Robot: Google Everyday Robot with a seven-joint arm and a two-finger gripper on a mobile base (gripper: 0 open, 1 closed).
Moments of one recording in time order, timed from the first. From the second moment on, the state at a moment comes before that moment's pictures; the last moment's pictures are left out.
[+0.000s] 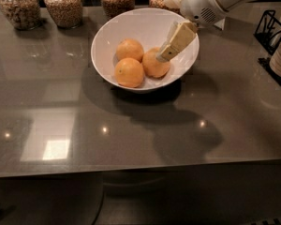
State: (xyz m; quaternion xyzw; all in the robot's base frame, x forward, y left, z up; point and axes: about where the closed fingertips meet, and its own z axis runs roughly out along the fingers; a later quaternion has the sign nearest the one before) arm 0.602 -0.073 0.994 -0.63 0.66 0.10 0.39
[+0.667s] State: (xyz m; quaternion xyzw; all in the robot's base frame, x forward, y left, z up) arm 0.615 -0.060 0.969 -0.65 0.66 0.08 0.37
